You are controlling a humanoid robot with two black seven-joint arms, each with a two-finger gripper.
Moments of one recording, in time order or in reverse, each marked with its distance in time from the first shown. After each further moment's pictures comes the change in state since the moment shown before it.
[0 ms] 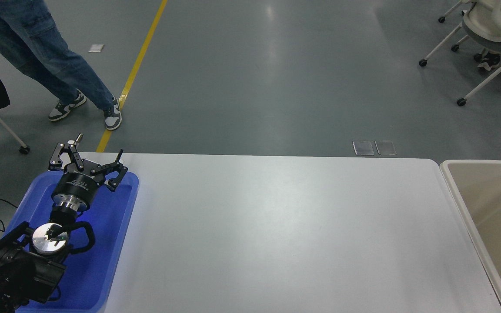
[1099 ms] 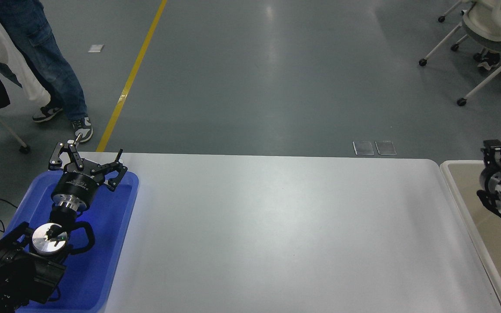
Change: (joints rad) left arm 0.000 0.000 0.000 0.000 0.000 0.000 -0.001; right arm 0.149 0.010 0.992 0.231 -0.014 0.017 0.067
